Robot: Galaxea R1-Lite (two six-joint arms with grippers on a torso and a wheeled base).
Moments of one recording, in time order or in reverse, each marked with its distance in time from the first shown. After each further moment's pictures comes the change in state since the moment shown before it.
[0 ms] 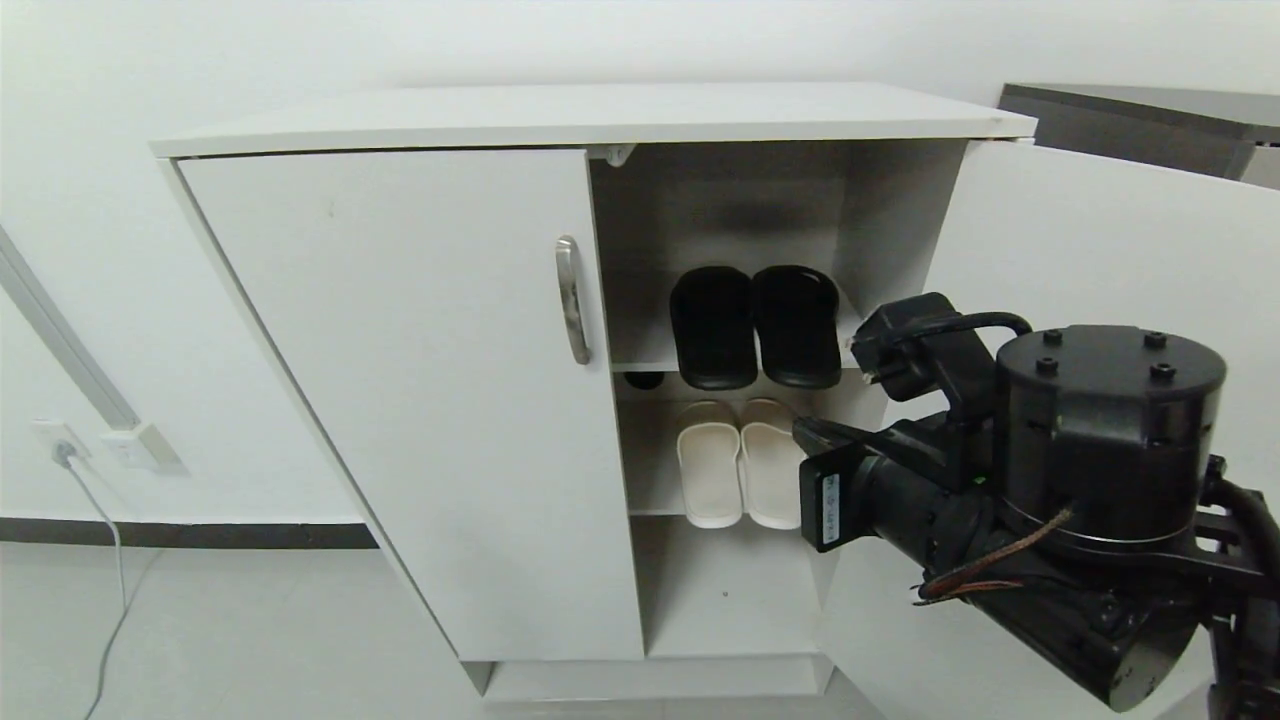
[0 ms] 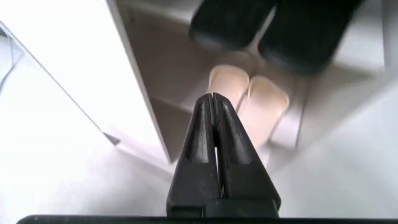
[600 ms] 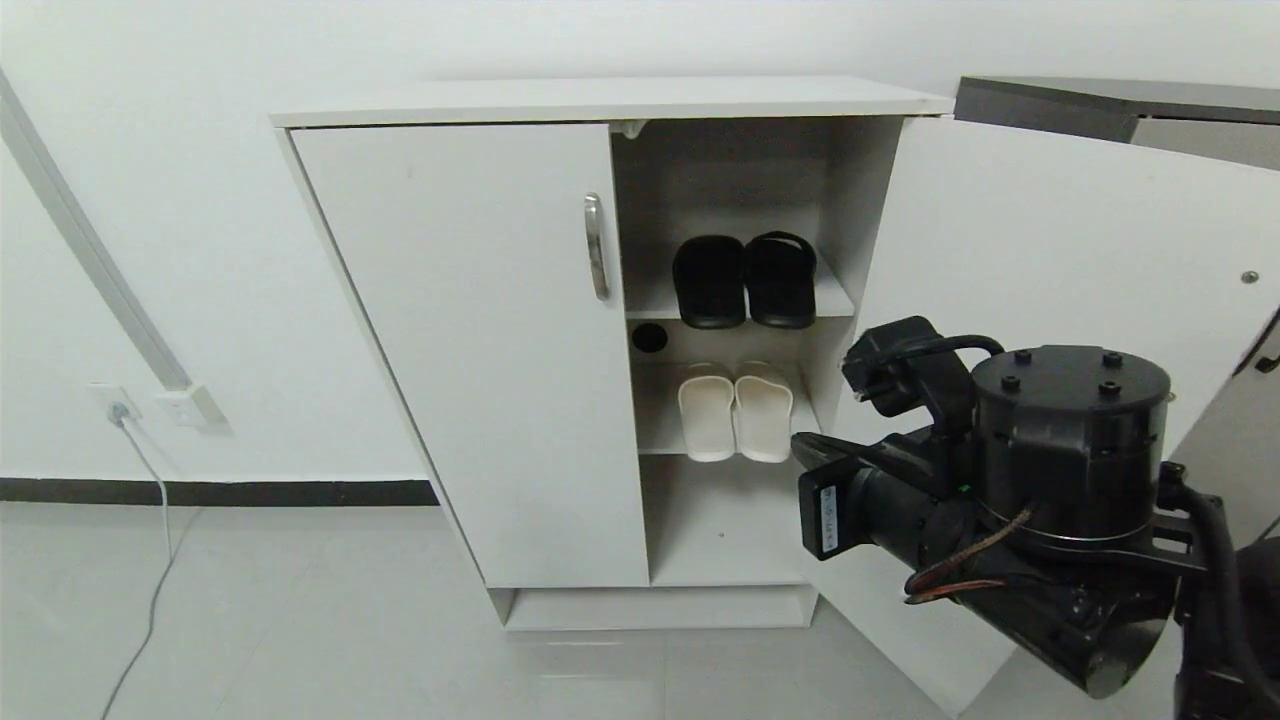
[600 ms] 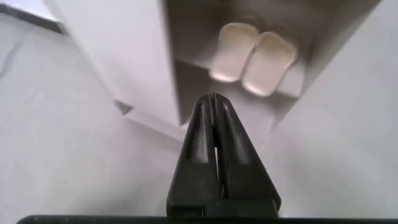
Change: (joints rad) left arm 0.001 0.000 0.000 -0.001 0.000 -0.001; right arm -0.045 0.029 0.031 -0.028 0.056 -0.002
